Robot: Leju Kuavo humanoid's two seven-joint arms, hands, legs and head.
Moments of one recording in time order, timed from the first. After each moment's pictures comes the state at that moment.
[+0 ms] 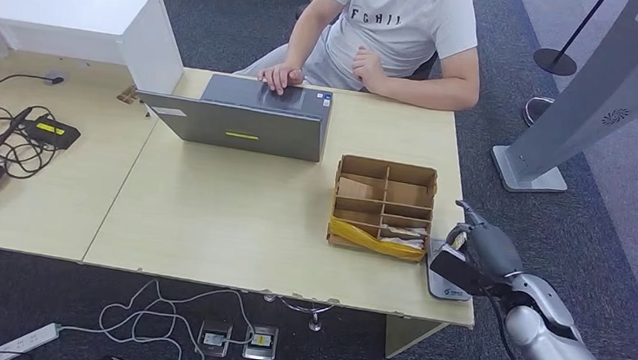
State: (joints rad) left arm -0.10 0.15 -0.01 -0.16 -0.02 0.11 0.13; right arm -0.49 -0.52 0.57 -0.98 0.60 -0.19 -0.23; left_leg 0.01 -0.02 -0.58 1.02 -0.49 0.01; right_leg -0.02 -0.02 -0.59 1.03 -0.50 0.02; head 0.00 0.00
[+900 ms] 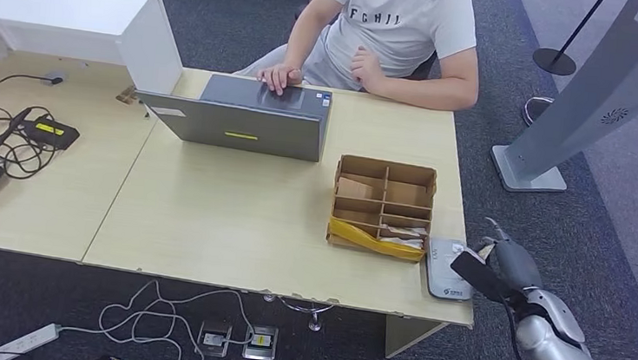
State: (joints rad) left arm -0.10 0.15 -0.01 -0.16 -0.02 0.14 0.13; right arm -0.54 -0.51 0.60 -0.72 0.48 -0.29 -0.25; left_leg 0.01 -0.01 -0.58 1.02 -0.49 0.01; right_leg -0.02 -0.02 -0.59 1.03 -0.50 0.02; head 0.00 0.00
